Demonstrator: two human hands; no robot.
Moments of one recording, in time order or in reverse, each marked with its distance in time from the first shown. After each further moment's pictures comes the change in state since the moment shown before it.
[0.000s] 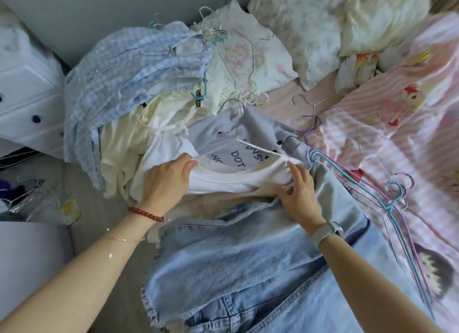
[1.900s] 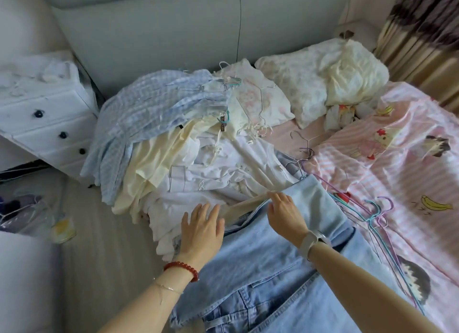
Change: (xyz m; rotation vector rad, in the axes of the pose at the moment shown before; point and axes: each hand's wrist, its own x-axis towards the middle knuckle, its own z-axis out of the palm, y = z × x) left_hand -0.106 0.006 -0.003 -0.003 -0.335 -0.085; right_hand -0.044 -0.100 -0.003 -0.344 -0.248 -0.014
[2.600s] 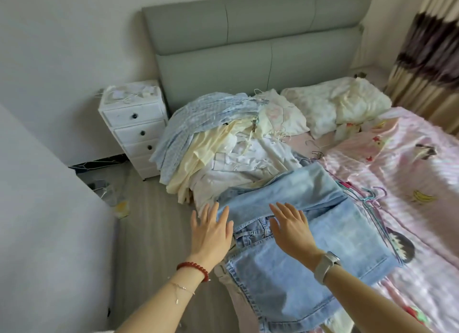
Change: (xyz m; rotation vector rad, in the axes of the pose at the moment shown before) left_hand -0.278 0.008 -0.020 0.085 0.185 -0.094; right_hand -0.275 -0.058 0.000 -0.168 0.106 -0.234
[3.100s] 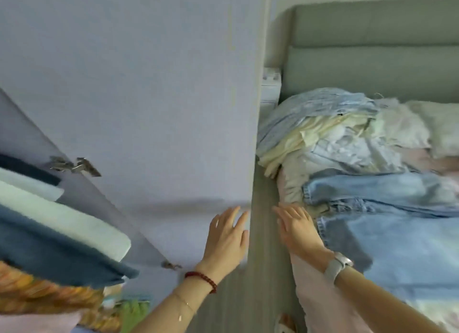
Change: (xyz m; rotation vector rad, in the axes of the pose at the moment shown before) left_hand -0.322 -0.124 -0.015 -0.092 0.349 -0.203; right_hand -0.175 -0.223 0.066 0.085 0.003 -0.571
